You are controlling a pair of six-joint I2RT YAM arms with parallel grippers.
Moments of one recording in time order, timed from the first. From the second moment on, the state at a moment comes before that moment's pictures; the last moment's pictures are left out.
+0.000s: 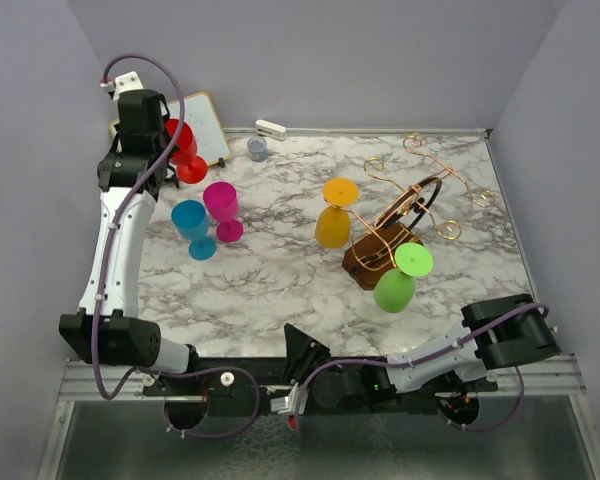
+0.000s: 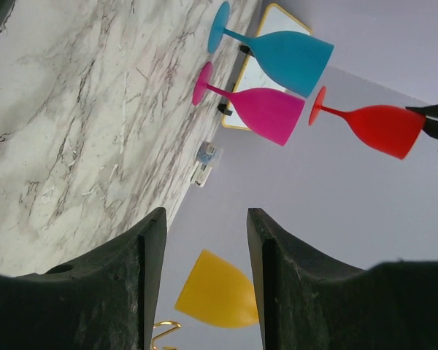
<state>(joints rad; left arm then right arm) -0.09 1.39 1.66 -0.71 -0.39 -0.32 1.78 1.54 0.57 0.51 0.80 -1.46</state>
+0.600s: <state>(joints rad) 0.12 1.57 1.47 -0.61 -0.21 -0.40 1.78 1.52 0.61 0.42 0.81 -1.39</state>
